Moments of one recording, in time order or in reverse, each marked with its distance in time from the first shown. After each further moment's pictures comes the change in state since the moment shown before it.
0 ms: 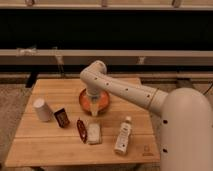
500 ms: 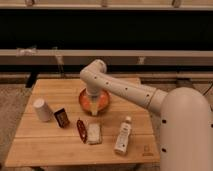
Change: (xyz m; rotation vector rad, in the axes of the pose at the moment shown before) arm -0.006 -0.015 -0.005 0.018 -0.009 -0.040
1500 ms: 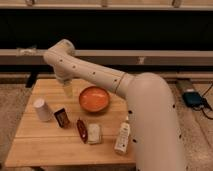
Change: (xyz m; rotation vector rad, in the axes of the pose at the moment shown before) arm -0.168 -0.052 -0.082 0.153 -0.041 -0.421
